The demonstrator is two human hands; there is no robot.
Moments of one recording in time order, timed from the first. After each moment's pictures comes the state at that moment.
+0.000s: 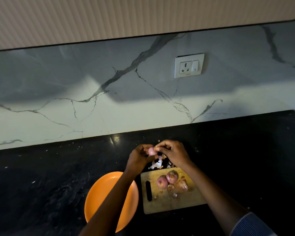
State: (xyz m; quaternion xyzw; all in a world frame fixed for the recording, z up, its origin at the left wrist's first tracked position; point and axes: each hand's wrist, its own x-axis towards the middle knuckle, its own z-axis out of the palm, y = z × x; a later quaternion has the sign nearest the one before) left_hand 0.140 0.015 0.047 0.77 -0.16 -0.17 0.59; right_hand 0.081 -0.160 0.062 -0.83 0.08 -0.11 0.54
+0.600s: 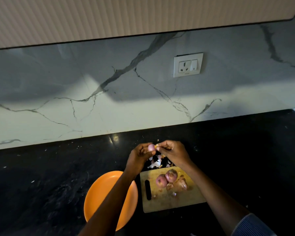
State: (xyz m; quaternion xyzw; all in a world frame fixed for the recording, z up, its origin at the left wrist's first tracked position) left_hand 0.130 0.015 0.054 0.72 -0.15 -0.18 0.65; right_hand 0.074 -0.160 0.057 -0.79 0.12 -0.09 0.60
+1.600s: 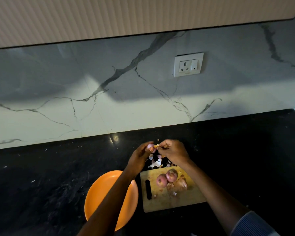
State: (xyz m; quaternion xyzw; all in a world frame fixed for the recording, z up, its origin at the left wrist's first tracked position) left_hand 0.133 0.018 0.055 0.75 -0.21 -0.19 0.60; right_hand 0.078 -0.156 0.068 -0.83 0.15 -0.06 0.53
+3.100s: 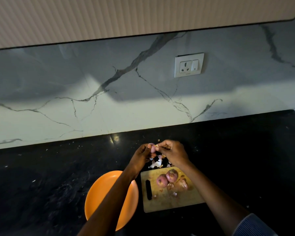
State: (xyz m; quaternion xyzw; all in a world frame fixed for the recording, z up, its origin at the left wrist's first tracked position) left_hand 0.125 0.010 0.071 0.70 -0.15 -0.27 0.64; right_hand 0.075 -0.151 0.066 -0.80 0.12 -0.11 0.57
